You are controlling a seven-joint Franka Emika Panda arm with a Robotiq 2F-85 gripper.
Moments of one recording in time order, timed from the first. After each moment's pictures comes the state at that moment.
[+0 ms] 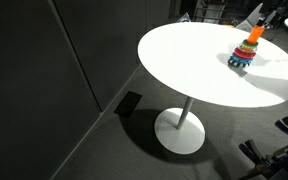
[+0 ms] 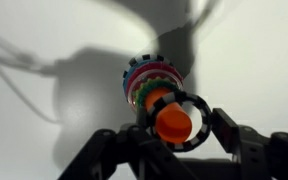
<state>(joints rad) -0.23 0.30 -0.11 -1.87 0.11 2.15 -0.18</state>
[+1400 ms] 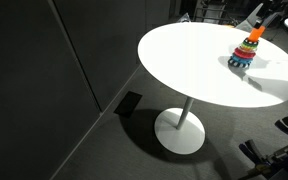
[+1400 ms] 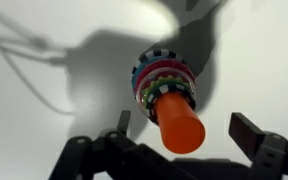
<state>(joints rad) -0.22 0.30 -0.11 -1.93 0.06 2.25 -0.18</state>
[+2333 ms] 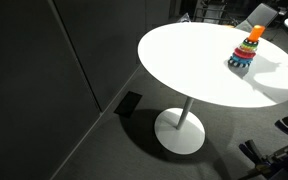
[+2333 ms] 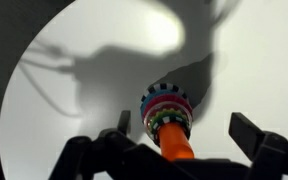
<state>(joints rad) -0.22 0.14 -0.12 -2.01 -0.04 2.10 -0.20</state>
